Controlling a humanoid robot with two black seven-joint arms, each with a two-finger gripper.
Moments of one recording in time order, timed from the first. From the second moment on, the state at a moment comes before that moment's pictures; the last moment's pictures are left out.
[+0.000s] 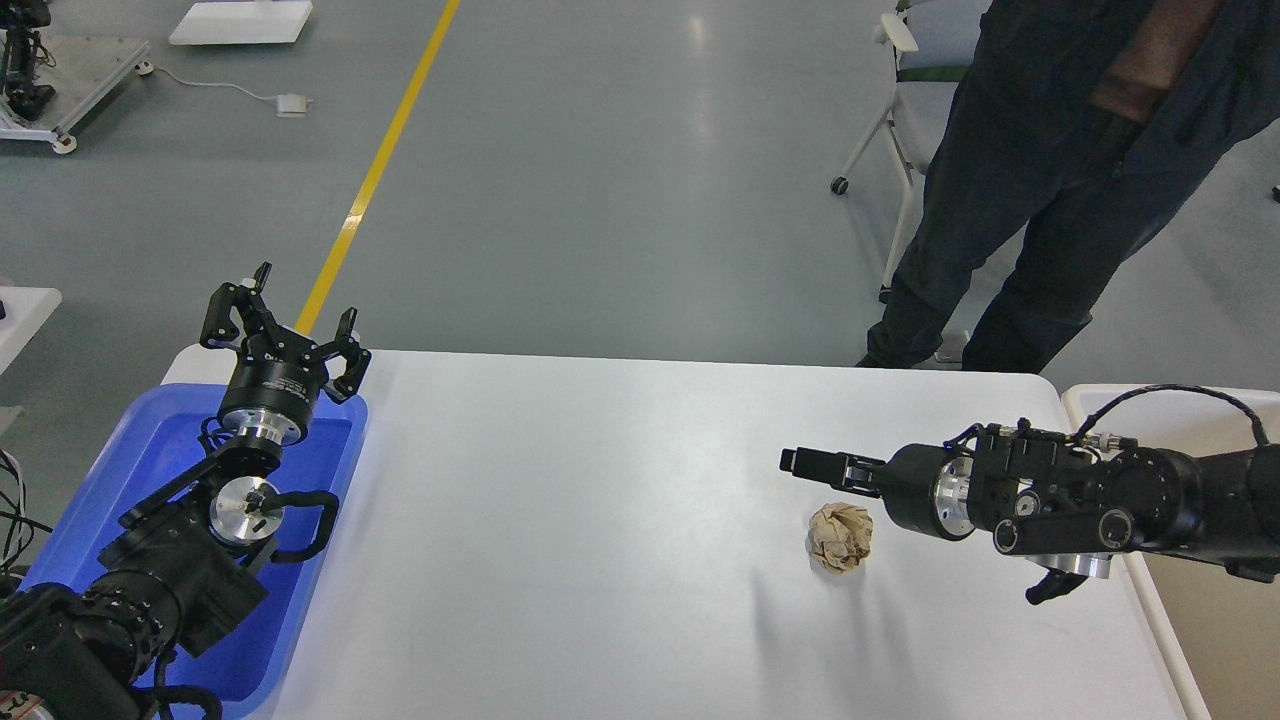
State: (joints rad) left arm -0.72 0.21 -0.75 -0.21 -0.11 -0.59 -0.58; right arm 1.34 -0.40 -0.83 1.22 -0.44 -0.33 0.36
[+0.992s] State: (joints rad) left arm -0.72 0.21 -0.75 -0.21 -0.11 -0.59 -0.58; right arm 1.06 -0.31 -0.79 0.89 -0.68 -0.49 0.32
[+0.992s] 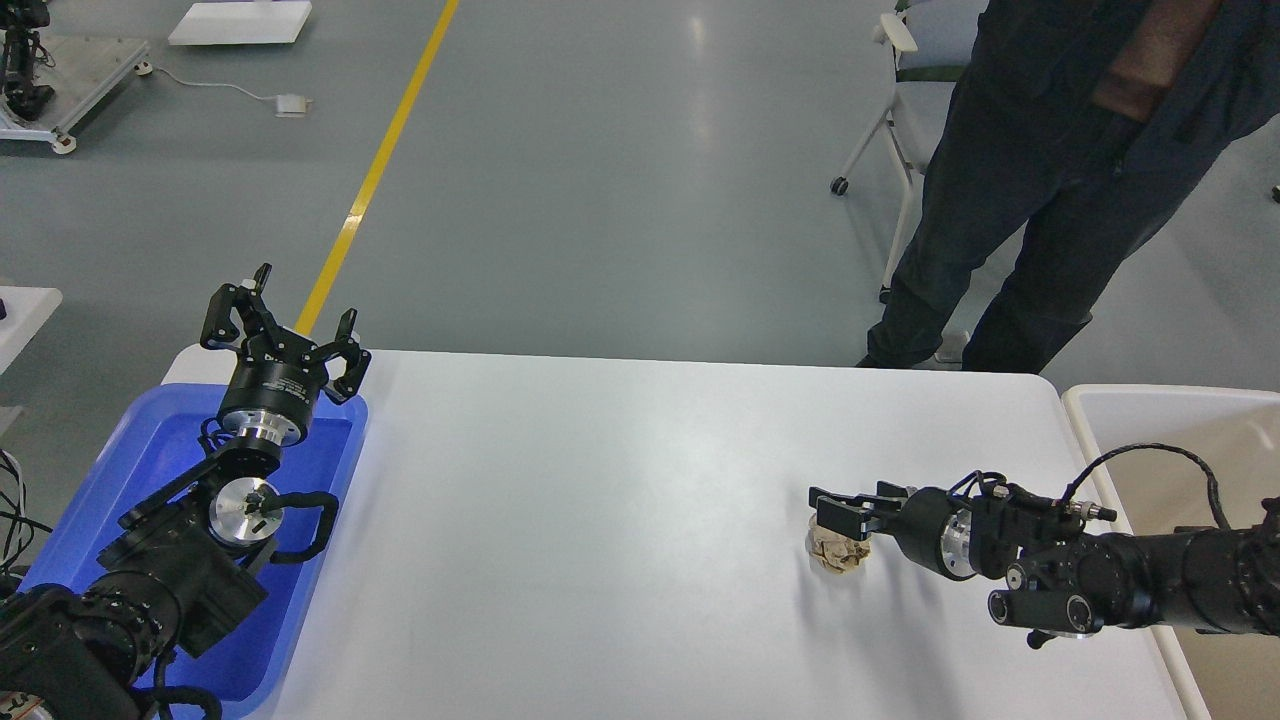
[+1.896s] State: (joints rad) left arm -0.72 0.21 -0.75 -0.21 -0.11 -0.59 -0.58; right arm 0.97 -0.29 -0.72 0.87 -0.75 -0.49 0.32
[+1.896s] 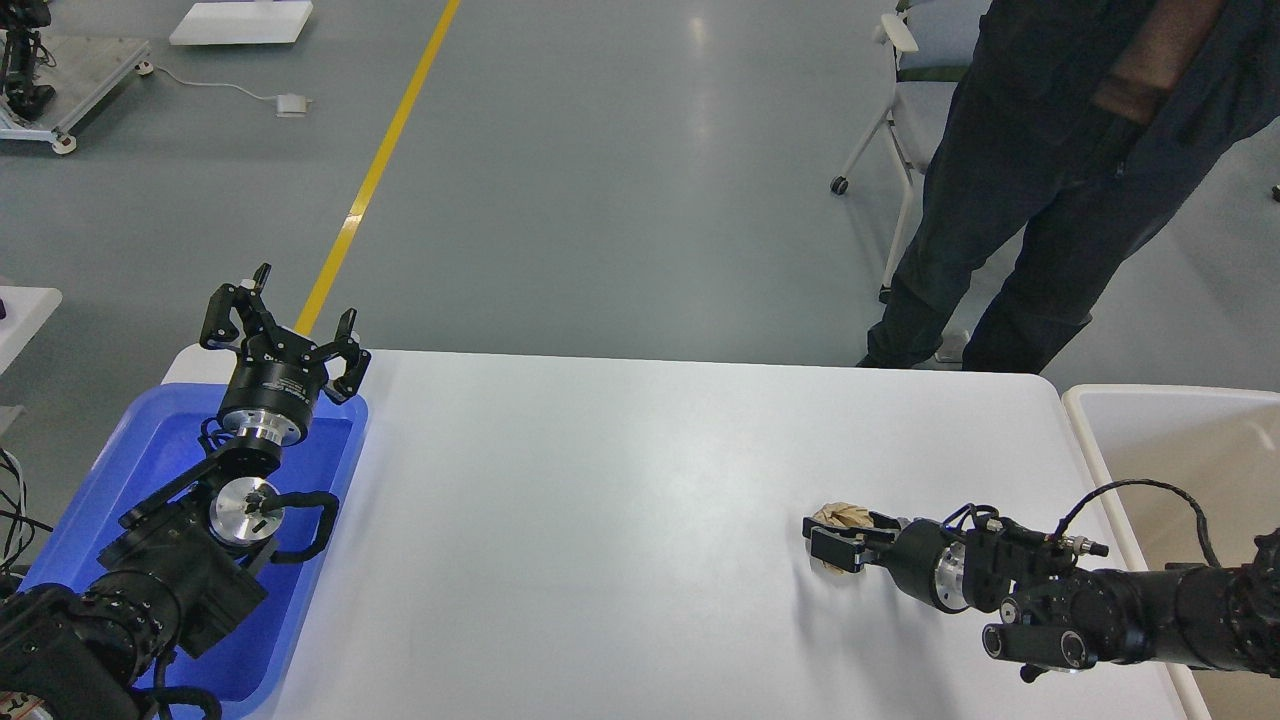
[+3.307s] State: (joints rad) left arm -0.72 0.21 -0.75 -0.21 -0.11 -0.59 -0.58; right arm 1.08 -0.72 -0.36 1.30 -0.65 -0.23 0.37
